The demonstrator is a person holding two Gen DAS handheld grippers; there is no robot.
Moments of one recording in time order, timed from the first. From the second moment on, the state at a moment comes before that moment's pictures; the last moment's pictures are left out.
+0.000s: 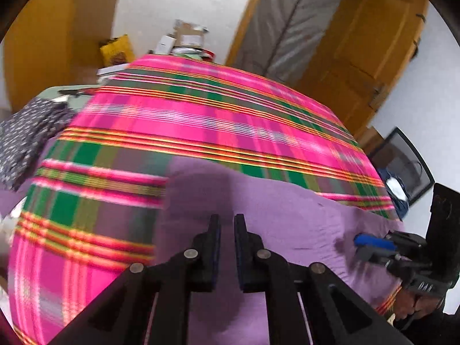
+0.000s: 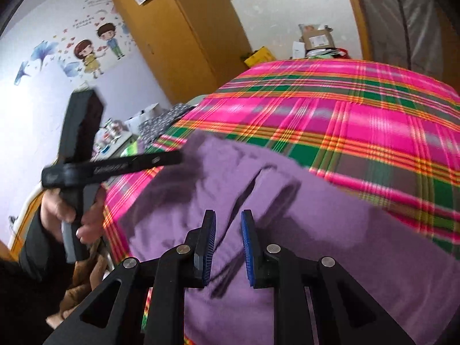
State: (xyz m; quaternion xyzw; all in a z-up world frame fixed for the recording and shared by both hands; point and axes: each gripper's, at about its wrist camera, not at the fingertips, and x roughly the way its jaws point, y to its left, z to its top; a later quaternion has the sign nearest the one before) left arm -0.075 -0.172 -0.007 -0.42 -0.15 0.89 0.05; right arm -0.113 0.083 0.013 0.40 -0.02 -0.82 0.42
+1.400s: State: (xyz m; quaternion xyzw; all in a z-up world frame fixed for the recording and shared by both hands) left arm -0.022 -0.192 -0.021 -0.42 -0.19 0.89 0.06; right arm -0.089 0.076 -0.001 0.40 0.02 -0.79 0.46
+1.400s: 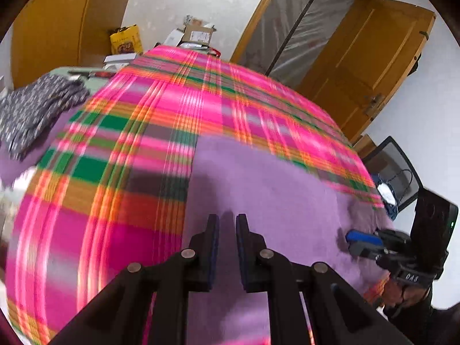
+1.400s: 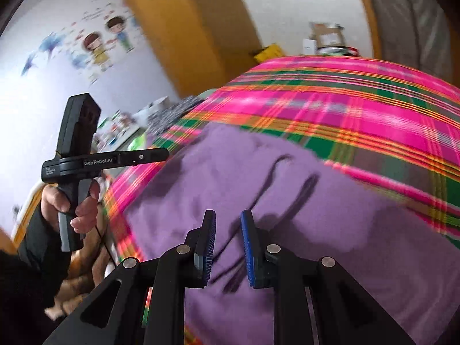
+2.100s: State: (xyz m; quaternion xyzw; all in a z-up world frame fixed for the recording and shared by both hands) left arm 0.042 -0.185 -0.036 -0.38 -0.17 0.91 0.06; right arm -0.064 0.078 -0.009 0.38 0.05 -0.79 0.48
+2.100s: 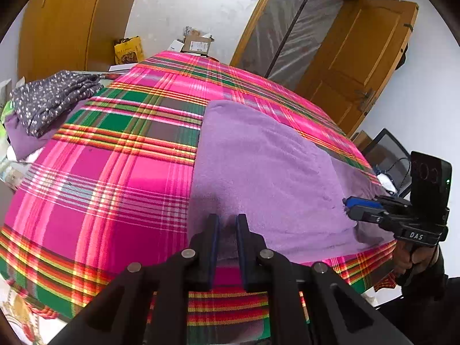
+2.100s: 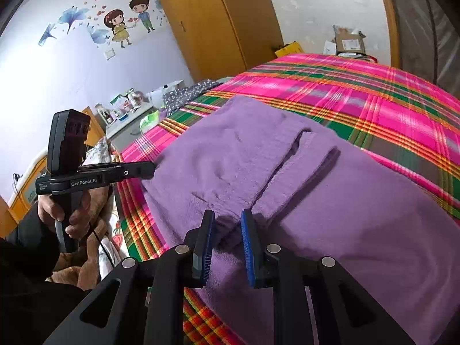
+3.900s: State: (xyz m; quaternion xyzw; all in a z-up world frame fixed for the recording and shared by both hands) left arm 0.001 -0.063 -0.014 -0.39 -0.10 0.90 0.16; right arm -0.087 0.211 -0.003 0.38 -0.10 -0.86 0.33
